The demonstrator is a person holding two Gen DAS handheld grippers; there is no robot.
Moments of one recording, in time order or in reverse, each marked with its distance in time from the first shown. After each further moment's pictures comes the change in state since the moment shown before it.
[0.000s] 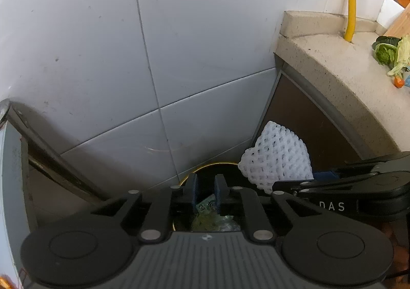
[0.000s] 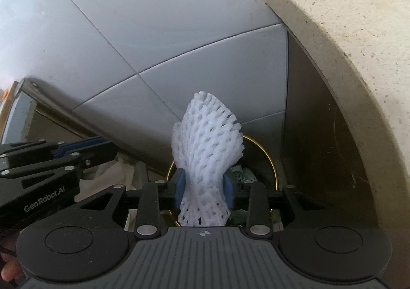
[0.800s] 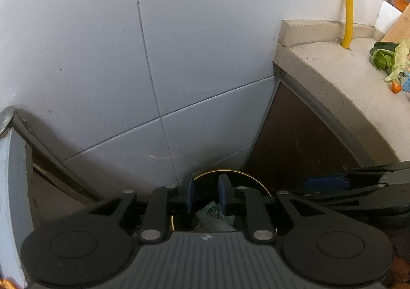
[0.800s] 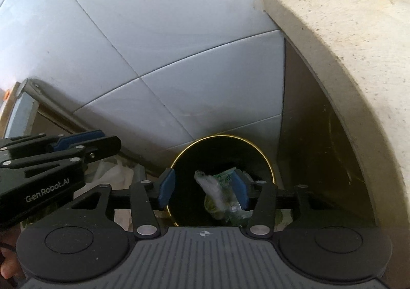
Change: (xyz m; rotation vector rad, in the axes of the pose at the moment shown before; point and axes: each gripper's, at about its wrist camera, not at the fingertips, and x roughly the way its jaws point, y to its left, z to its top) left arm -0.009 0.002 0.001 0.002 -0.040 0.000; right arm -0.010 0.005 -0.006 -0.003 -0.028 -0.026
